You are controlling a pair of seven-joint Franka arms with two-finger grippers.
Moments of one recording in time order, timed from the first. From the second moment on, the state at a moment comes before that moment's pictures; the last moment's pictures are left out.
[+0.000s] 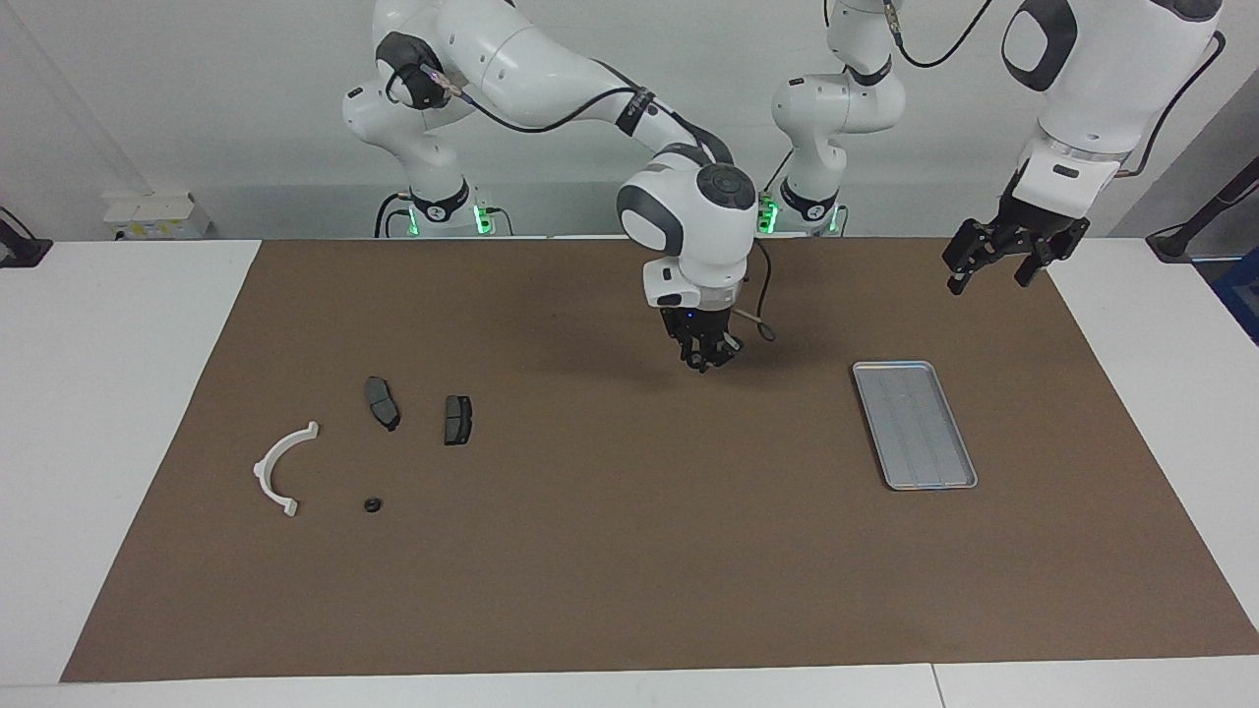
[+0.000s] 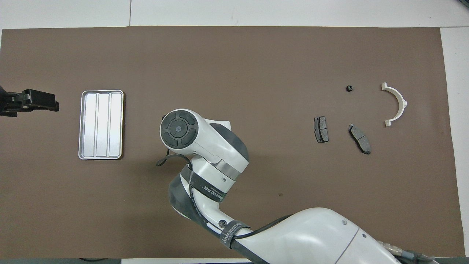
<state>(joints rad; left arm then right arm) -0.04 -0.05 0.00 -1.69 0.01 1.72 -0.10 0.51 0.63 0.33 -1.40 -0.24 2.01 1.63</state>
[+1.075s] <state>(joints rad) -0.15 -0.06 -0.02 -1.82 0.01 1.82 -0.28 0.32 0.62 0.31 -1.29 -0.24 1.82 1.33</state>
